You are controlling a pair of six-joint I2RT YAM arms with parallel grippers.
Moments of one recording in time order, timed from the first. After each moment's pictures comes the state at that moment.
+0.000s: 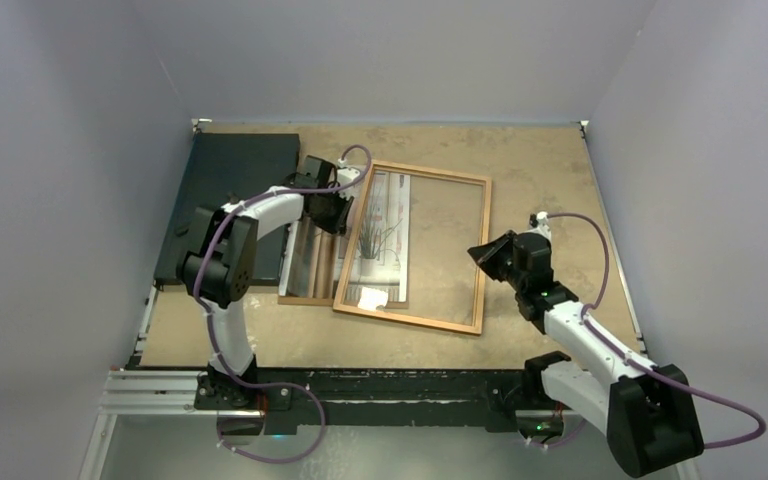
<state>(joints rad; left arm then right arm) -0.34 1.93 1.26 -0.36 0.28 0.14 0.28 0.98 0.37 0.09 -0.02 0.97</state>
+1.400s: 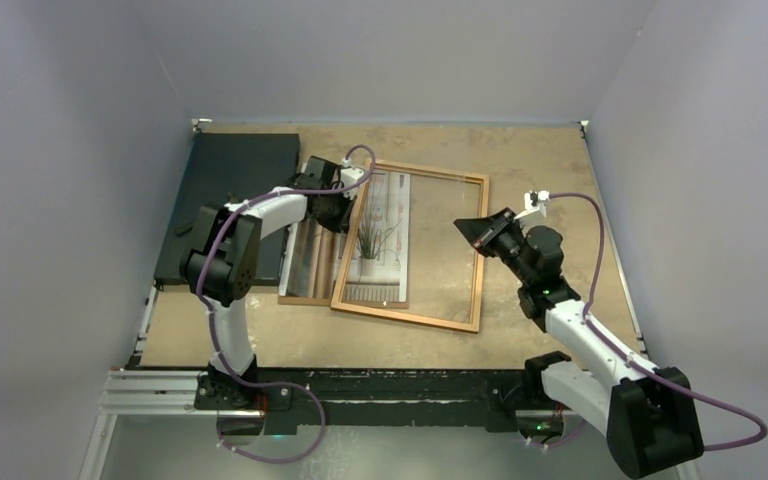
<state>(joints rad) -0.36 1.95 1.28 -0.32 0.29 0.14 0.27 0.97 0.40 0.42 -0.25 0.95</state>
